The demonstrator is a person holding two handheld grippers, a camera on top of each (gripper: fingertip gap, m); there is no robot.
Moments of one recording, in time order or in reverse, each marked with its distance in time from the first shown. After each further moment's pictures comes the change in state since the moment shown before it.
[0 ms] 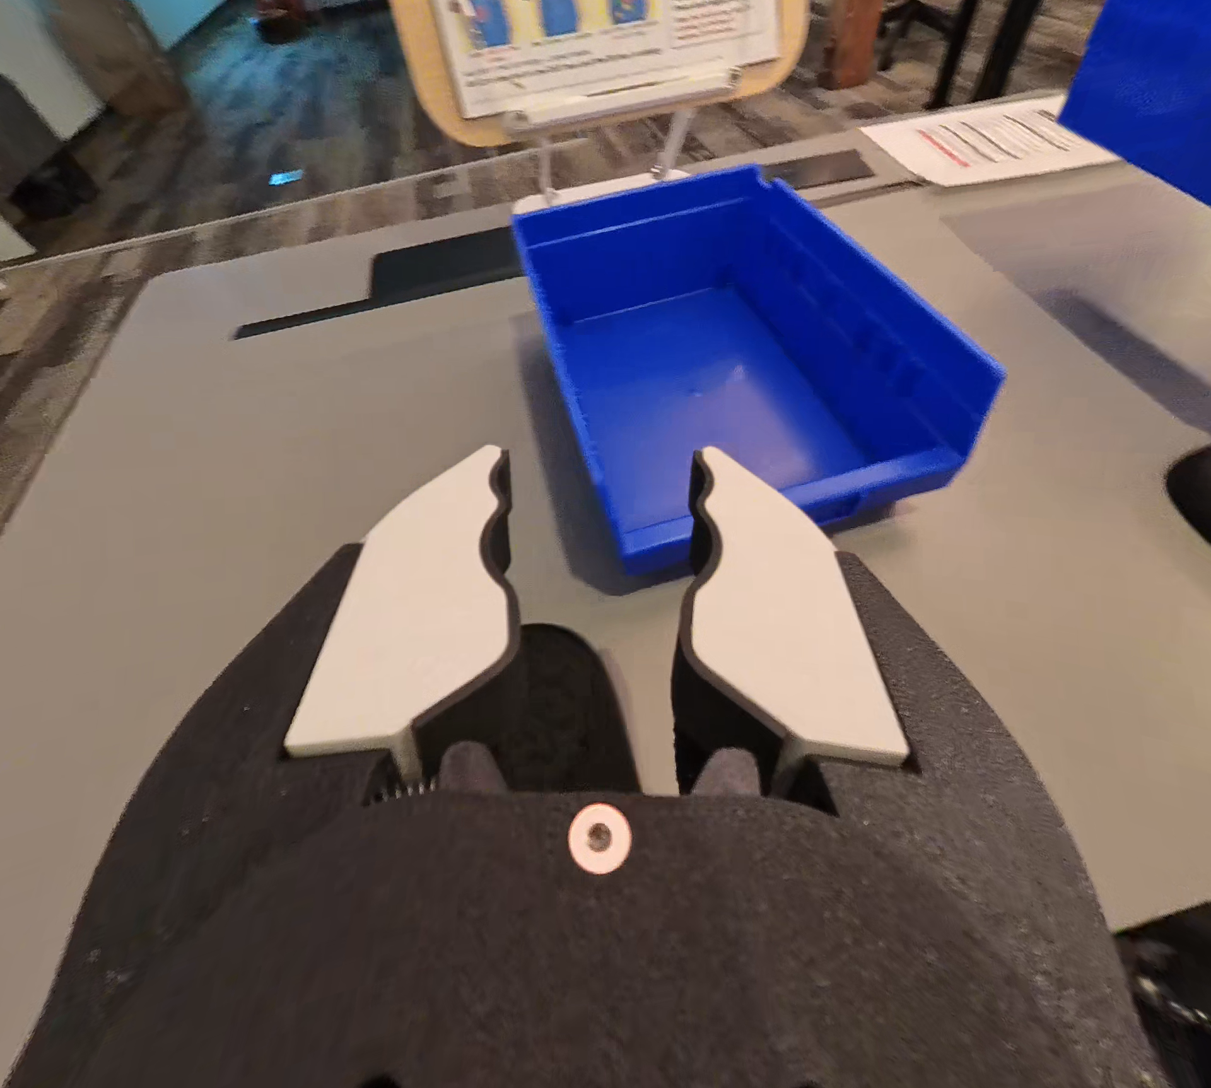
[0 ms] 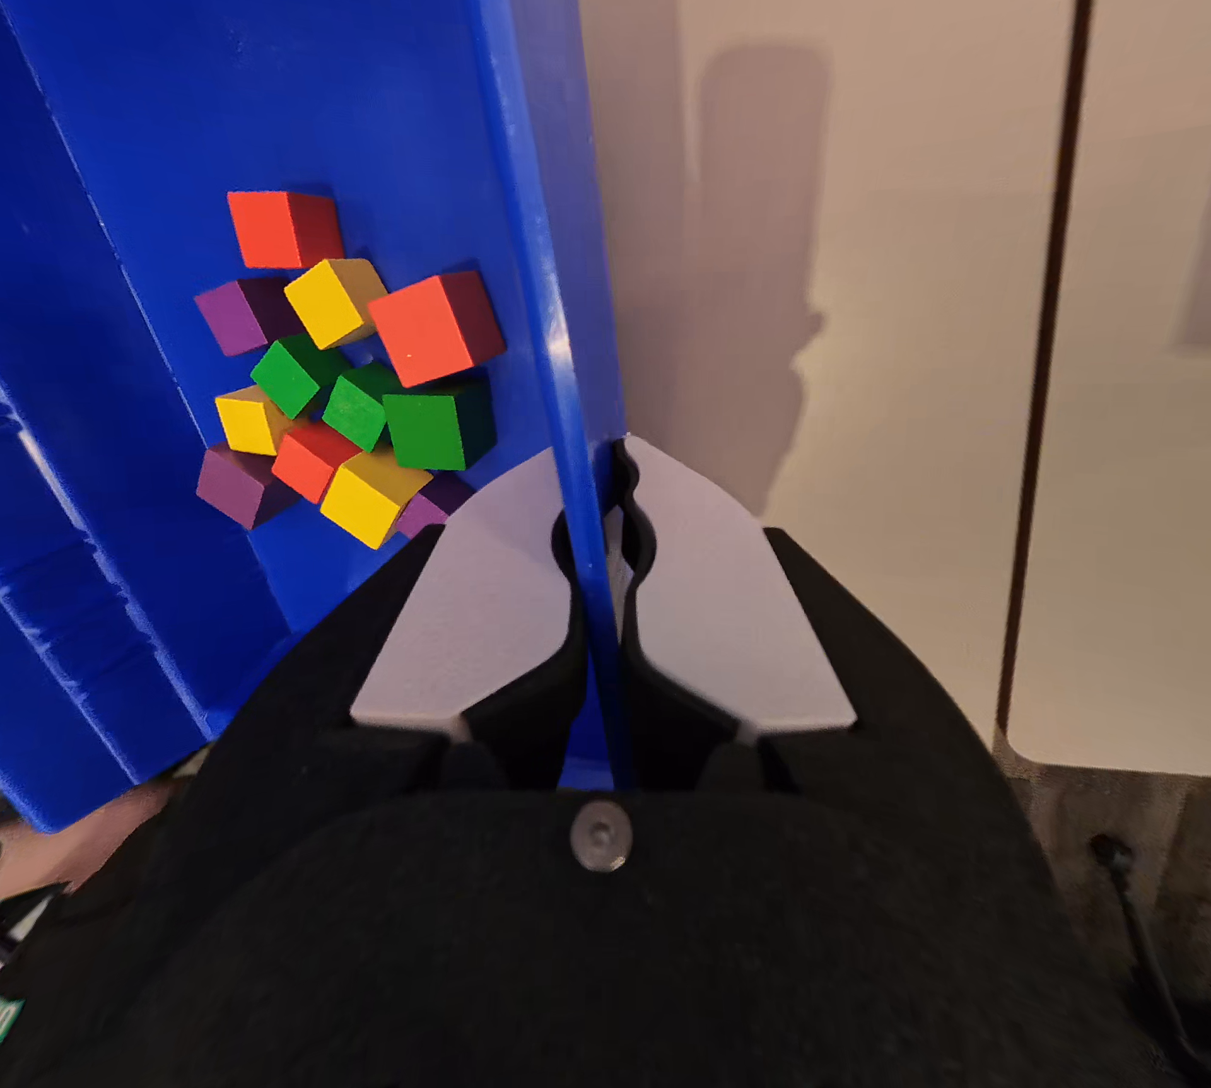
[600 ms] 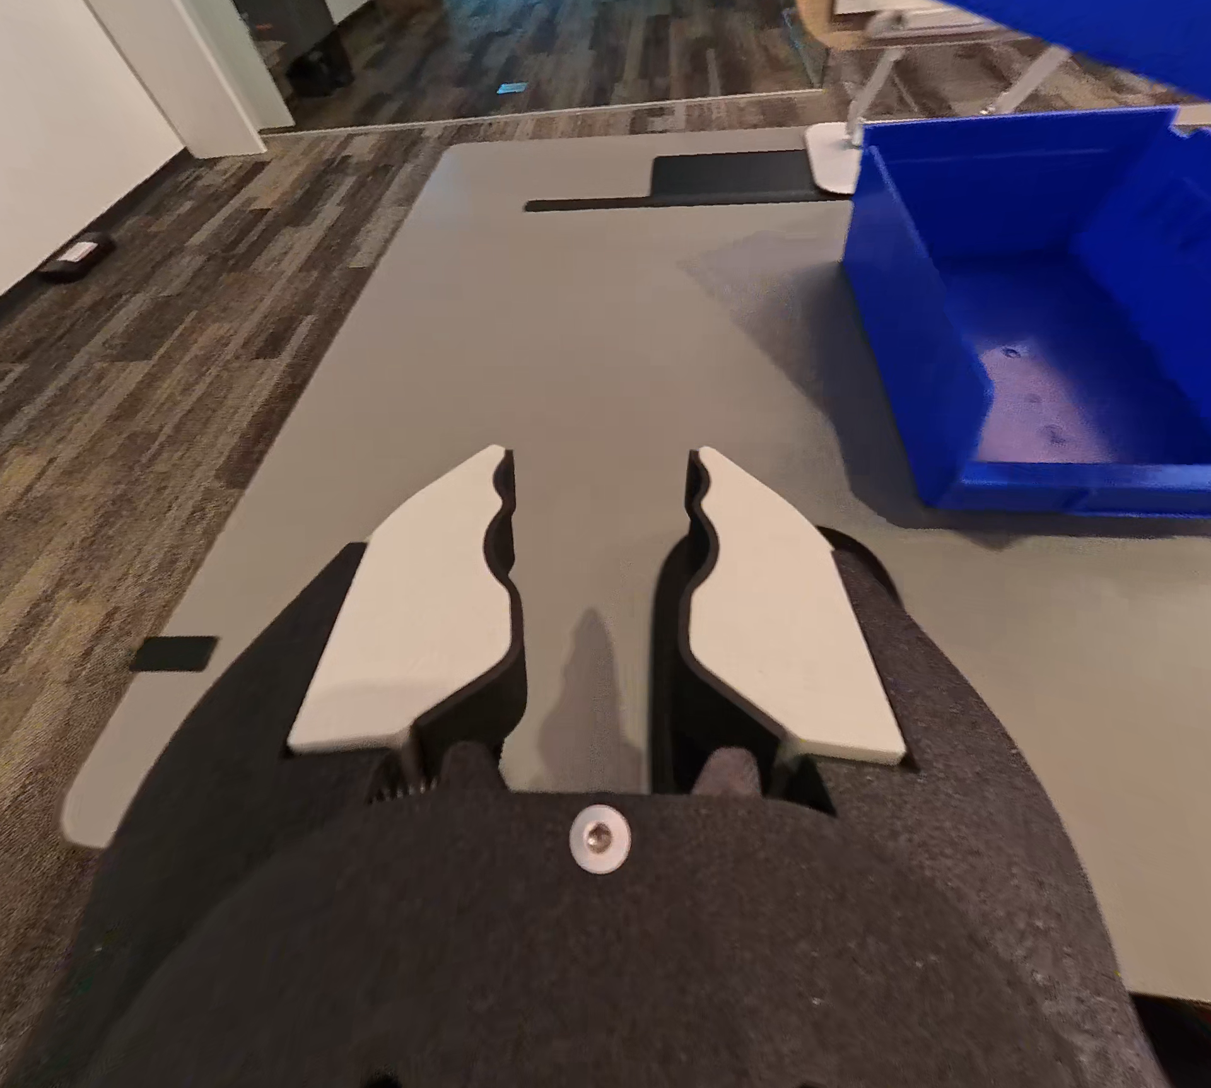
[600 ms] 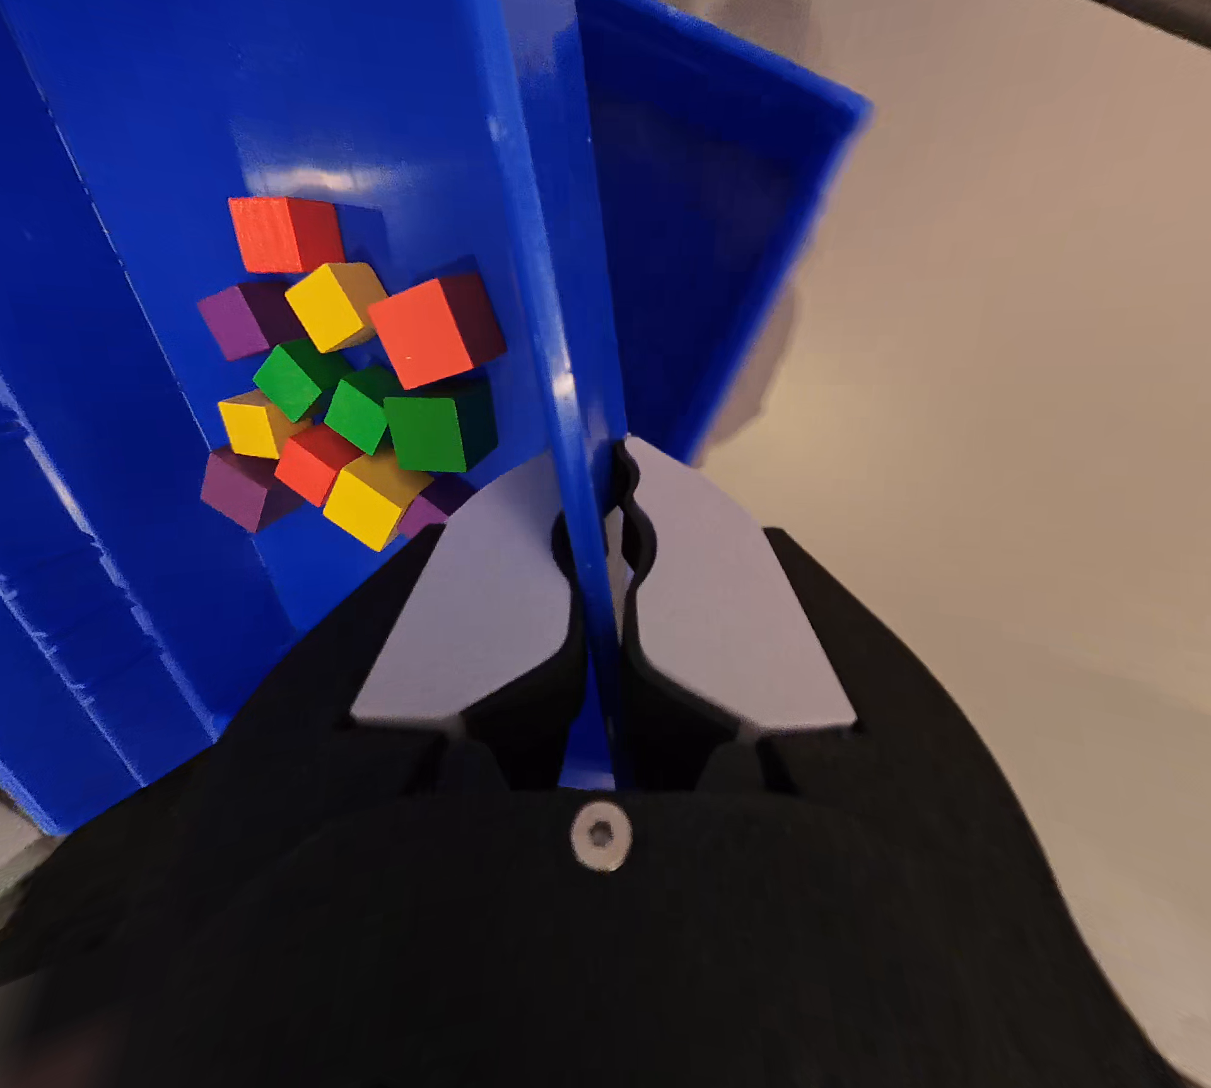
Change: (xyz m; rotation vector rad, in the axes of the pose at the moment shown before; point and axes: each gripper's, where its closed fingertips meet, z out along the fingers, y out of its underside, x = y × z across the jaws) left arm -0.144 0.053 -0.059 -0.071 -0.308 -0.125; right arm -0.449 0.006 0.023 -0.139 -0.161 -0.575
